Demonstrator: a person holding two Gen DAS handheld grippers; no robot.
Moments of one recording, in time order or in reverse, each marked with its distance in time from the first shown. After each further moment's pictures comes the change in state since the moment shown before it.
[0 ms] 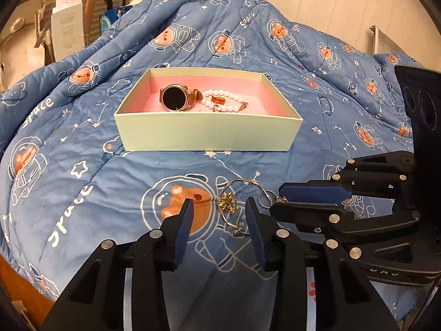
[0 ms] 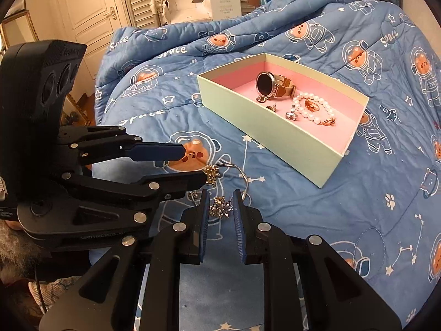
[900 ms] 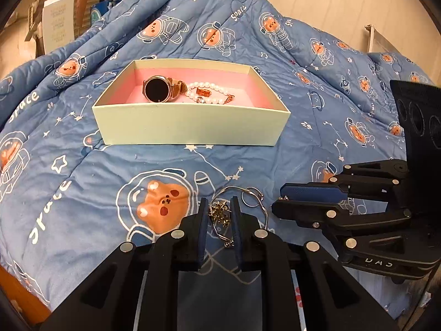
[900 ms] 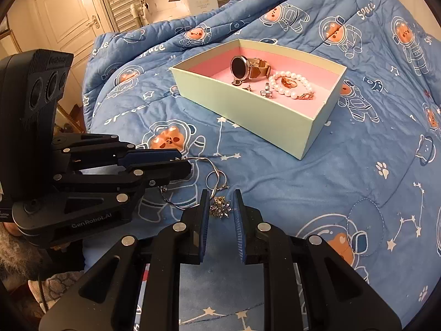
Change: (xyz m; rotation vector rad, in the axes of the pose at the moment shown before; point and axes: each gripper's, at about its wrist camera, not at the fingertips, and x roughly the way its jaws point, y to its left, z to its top) left arm 0.007 -0.005 -0.002 -0.031 0.025 -0.059; right arm -0.001 -0.017 -0.015 0.089 0.027 -0.007
